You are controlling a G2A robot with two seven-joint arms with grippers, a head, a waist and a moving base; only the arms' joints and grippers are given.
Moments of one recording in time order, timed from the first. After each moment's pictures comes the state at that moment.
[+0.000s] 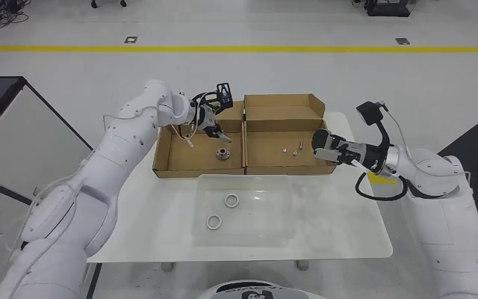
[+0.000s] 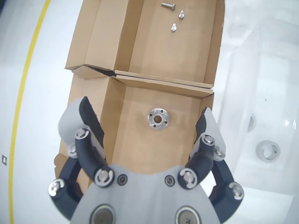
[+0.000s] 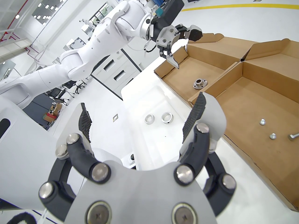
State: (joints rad) left arm 0.49 -1.22 -0.69 -0.89 0.95 -1.01 -0.53; right arm -1.40 -1.01 1.61 -1.76 0.17 -0.50 1.16
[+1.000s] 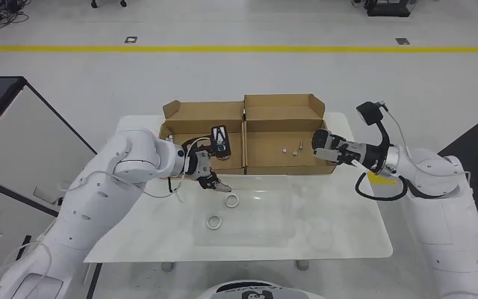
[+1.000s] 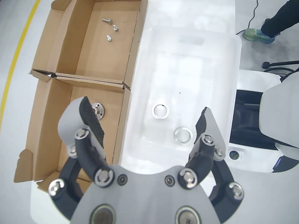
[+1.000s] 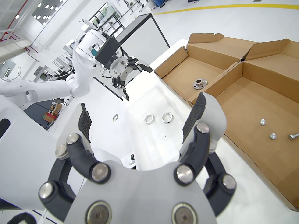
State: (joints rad) left arm 1.02 -0.94 -1.01 -1.83 0.58 -0.76 -1.06; right arm -1.40 -1.01 1.61 -1.76 0.17 -0.50 1.16
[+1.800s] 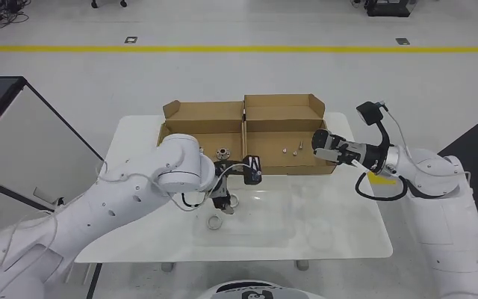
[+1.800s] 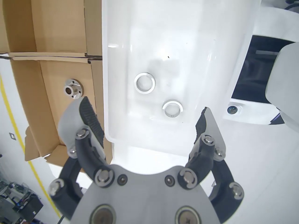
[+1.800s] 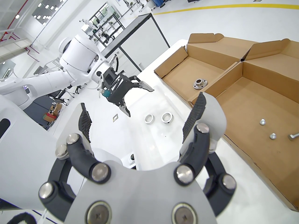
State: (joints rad) left arm 0.64 -0.94 -0.47 -1.90 0.56 -0.46 -1.37; right arm -1.40 -1.01 1.61 -1.76 0.17 -0.50 1.16
